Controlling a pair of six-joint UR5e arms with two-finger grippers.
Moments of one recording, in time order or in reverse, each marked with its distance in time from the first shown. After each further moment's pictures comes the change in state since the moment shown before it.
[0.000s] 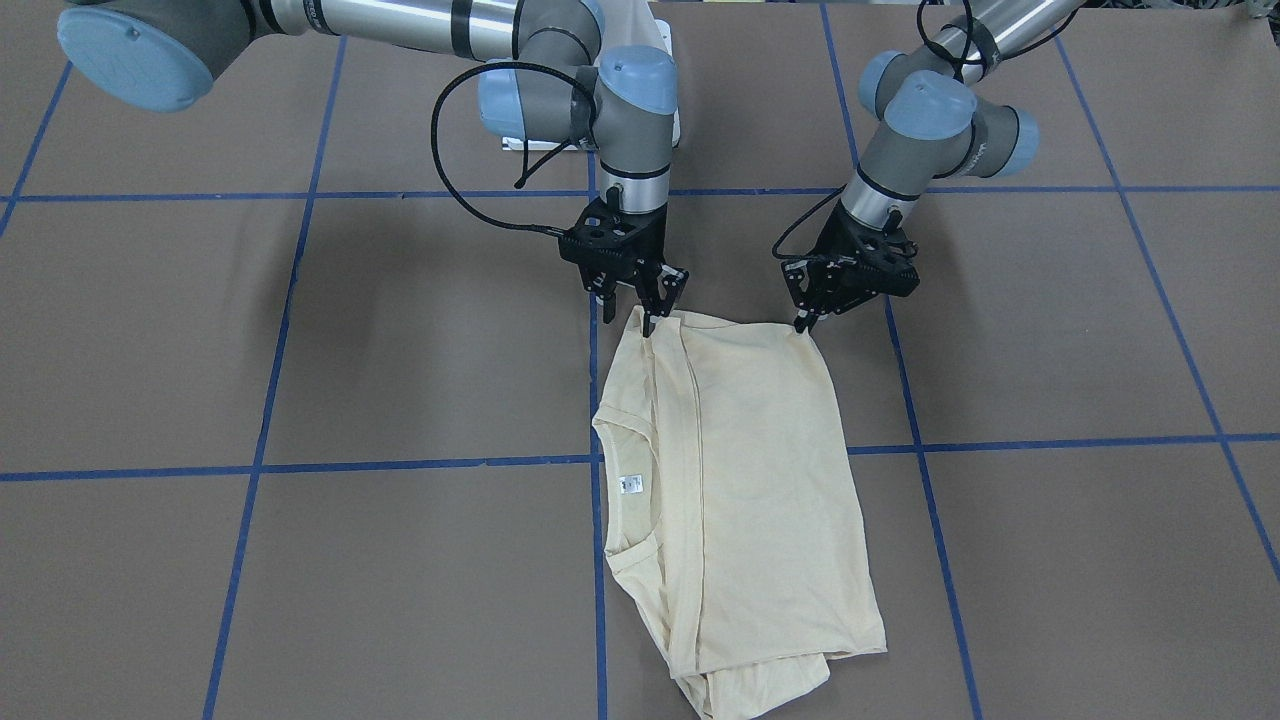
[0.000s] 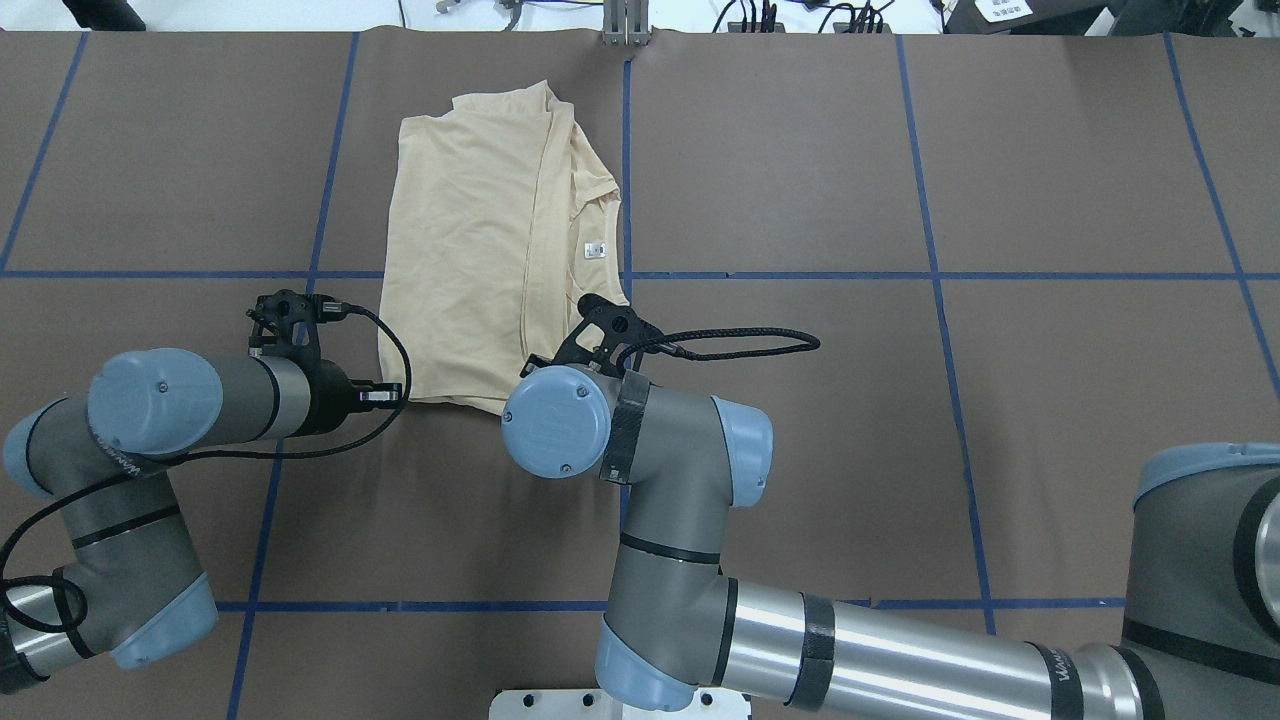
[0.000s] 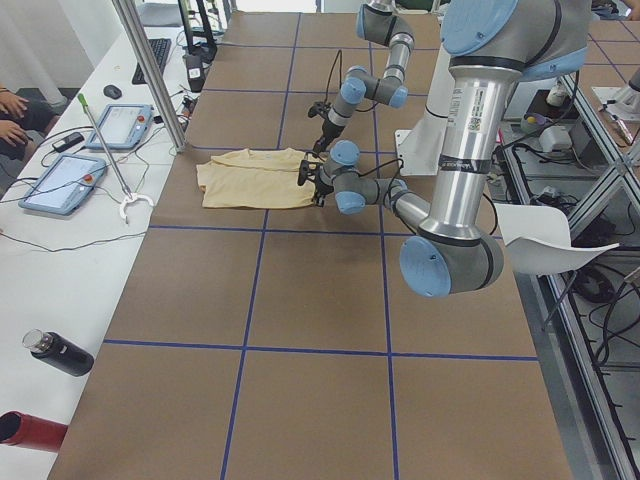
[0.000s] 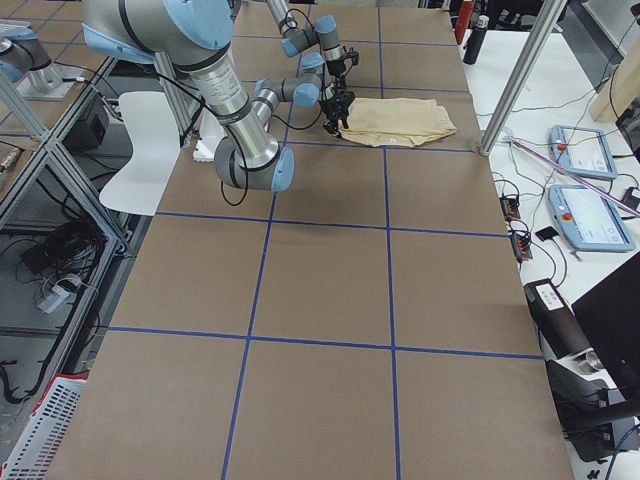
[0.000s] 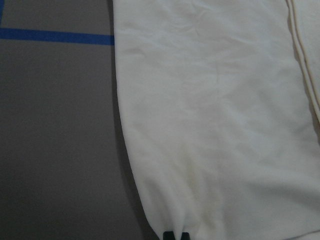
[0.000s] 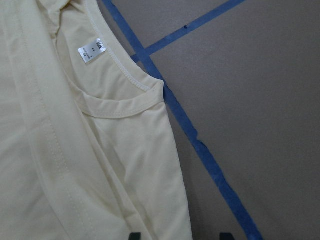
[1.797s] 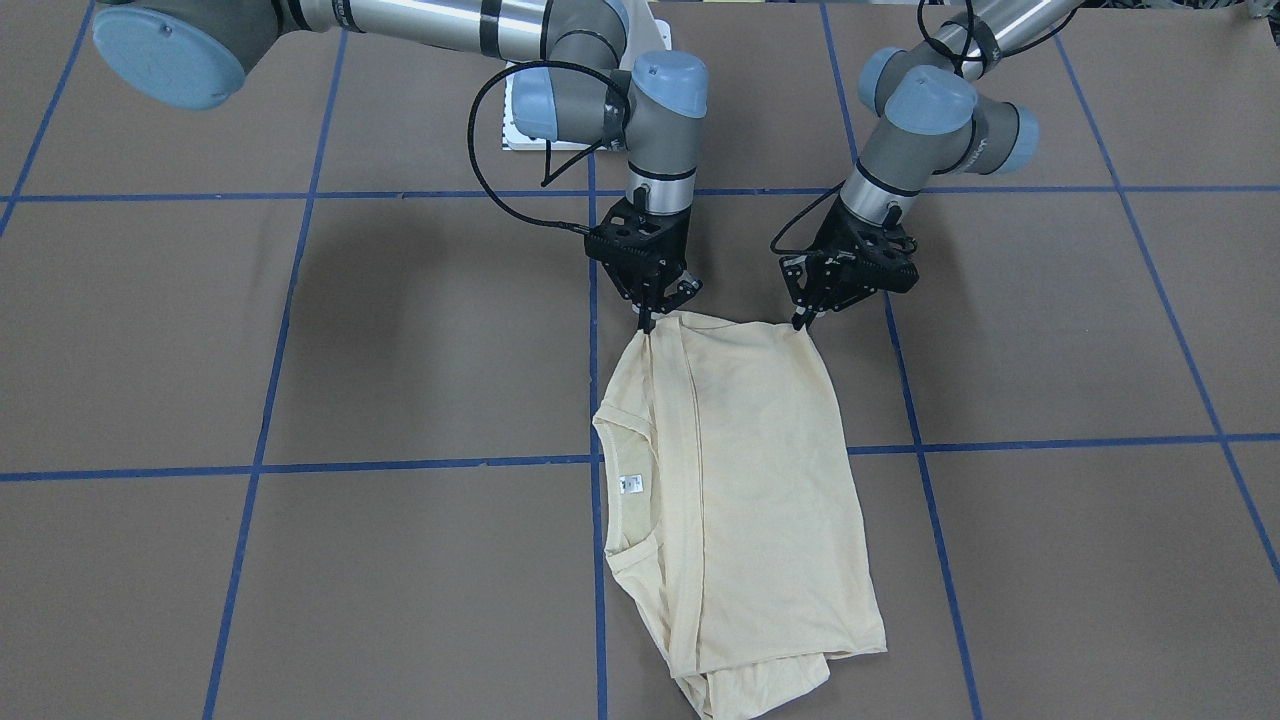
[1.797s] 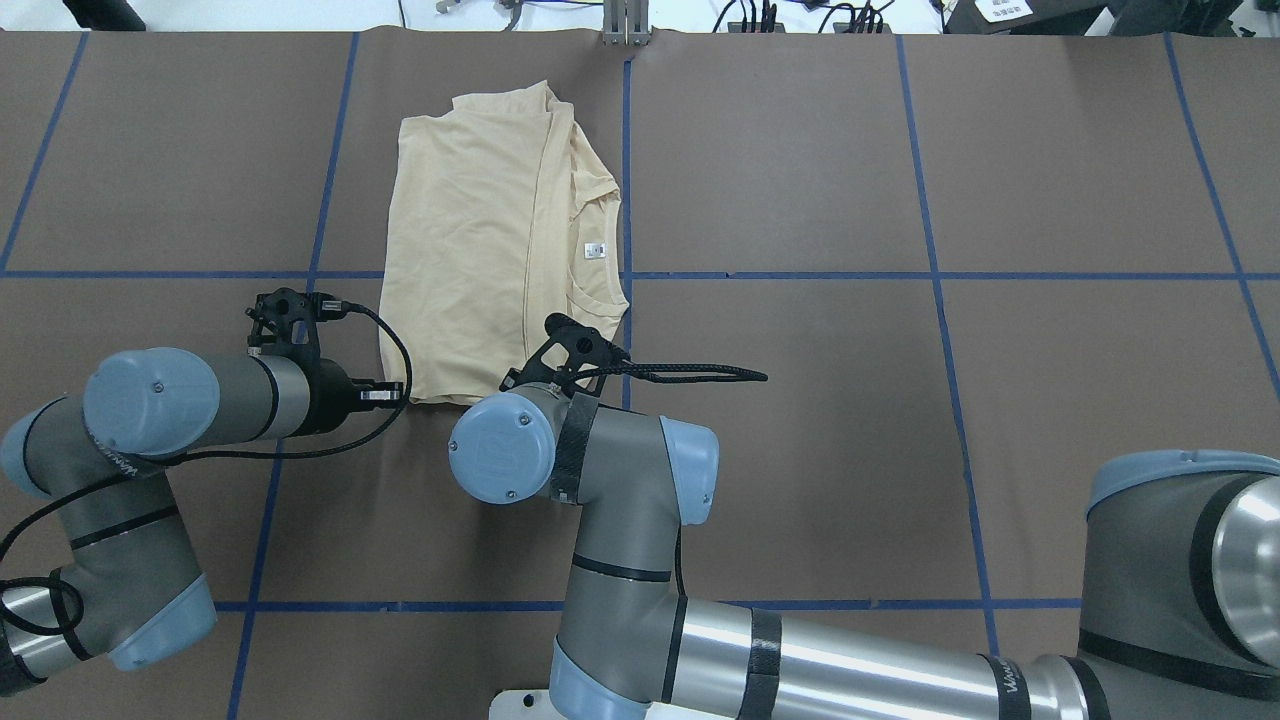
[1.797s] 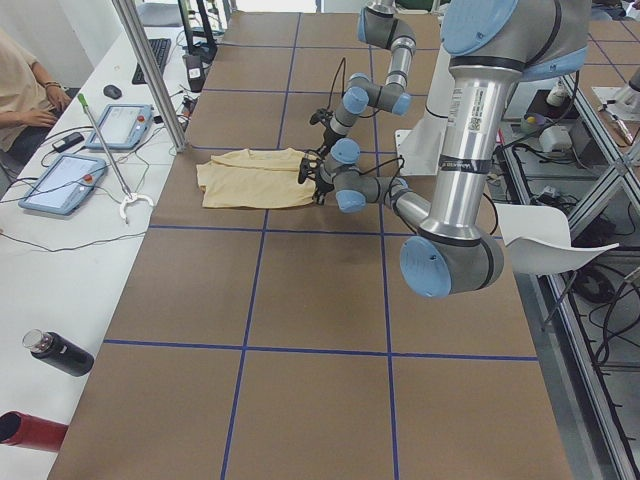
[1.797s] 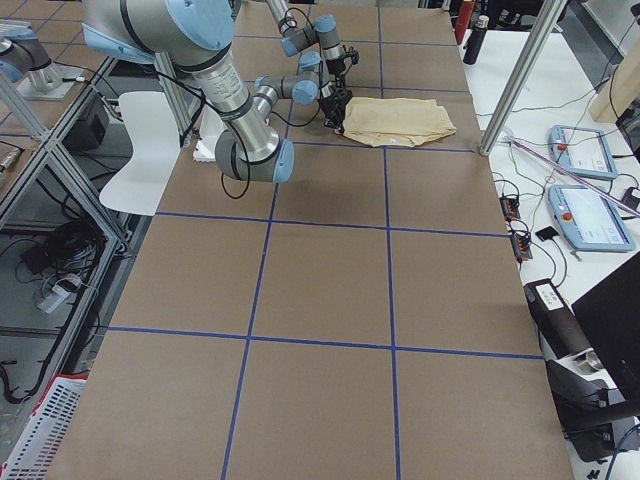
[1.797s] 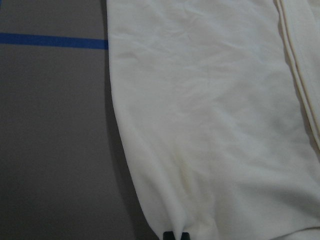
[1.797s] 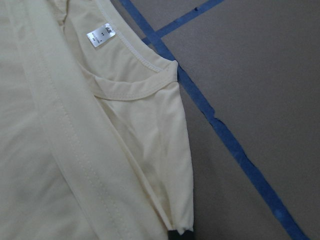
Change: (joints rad) left arm 0.000 0.001 -0.014 0.000 0.000 0.000; right arm -0.022 0.056 -0.075 -0.005 -0.033 0.036
